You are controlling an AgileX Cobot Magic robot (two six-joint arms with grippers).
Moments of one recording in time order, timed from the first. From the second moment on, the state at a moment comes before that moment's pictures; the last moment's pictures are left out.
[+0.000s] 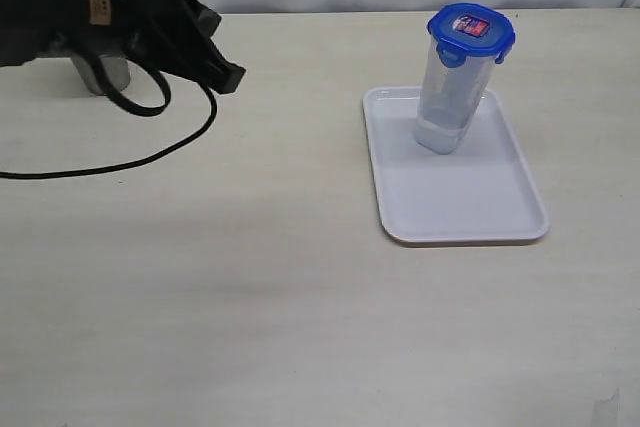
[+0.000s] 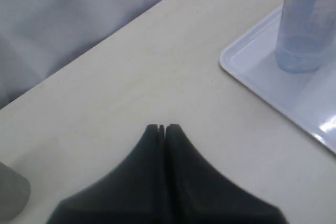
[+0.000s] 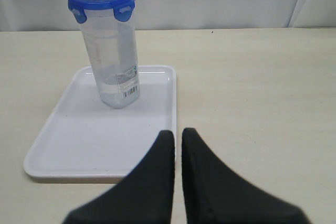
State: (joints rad) left arm -0.58 1.44 -0.94 0.41 0.20 -0.18; right arm 0.03 0.00 0.00 -0.05 0.34 0.04
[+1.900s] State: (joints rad) left arm -0.58 0.01 -0.58 0.41 0.68 -0.20; right arm 0.03 0.00 0.00 -0.05 0.34 0.04
